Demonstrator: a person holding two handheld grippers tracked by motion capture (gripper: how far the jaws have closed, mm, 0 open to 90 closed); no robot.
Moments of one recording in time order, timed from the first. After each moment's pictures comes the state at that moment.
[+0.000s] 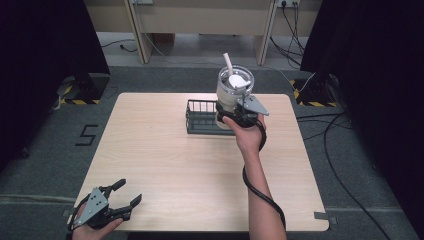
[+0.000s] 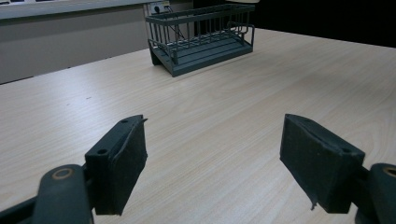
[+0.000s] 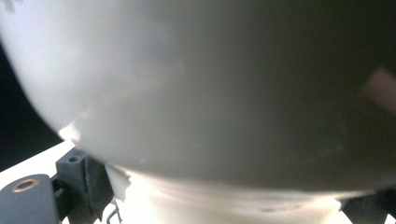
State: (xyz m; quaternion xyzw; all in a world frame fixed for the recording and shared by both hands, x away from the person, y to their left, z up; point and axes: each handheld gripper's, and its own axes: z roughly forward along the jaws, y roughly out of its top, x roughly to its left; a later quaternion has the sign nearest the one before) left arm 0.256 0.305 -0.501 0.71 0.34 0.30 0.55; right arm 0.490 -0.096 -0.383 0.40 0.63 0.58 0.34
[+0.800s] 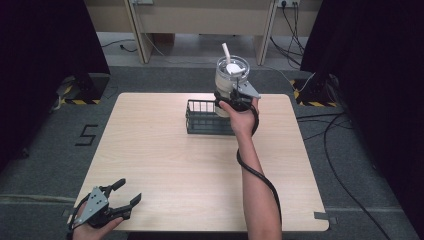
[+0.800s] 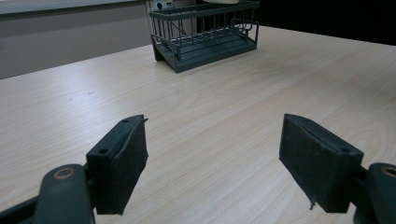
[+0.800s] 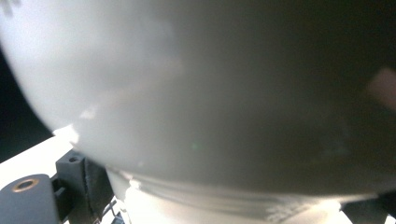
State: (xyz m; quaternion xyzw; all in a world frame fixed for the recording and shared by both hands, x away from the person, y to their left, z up) left arm 0.259 0.307 -0.504 0.71 0.35 0.29 0.54; right arm 0.555 -0.087 -0.389 0.42 0.62 0.55 0.36
